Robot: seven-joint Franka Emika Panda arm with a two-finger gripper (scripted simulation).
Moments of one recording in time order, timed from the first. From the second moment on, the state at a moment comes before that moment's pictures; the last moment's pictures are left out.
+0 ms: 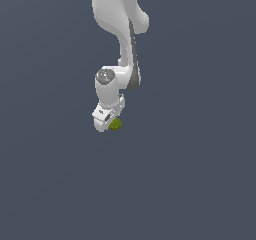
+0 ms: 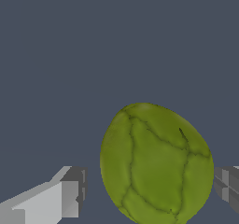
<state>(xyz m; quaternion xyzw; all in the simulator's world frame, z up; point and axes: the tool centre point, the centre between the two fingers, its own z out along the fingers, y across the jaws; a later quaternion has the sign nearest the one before) -0.081 -0.080 0.045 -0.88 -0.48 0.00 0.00</state>
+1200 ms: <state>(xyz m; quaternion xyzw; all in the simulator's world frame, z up) -0.064 -0.101 0.054 -0.88 -0.48 0.00 0.00</state>
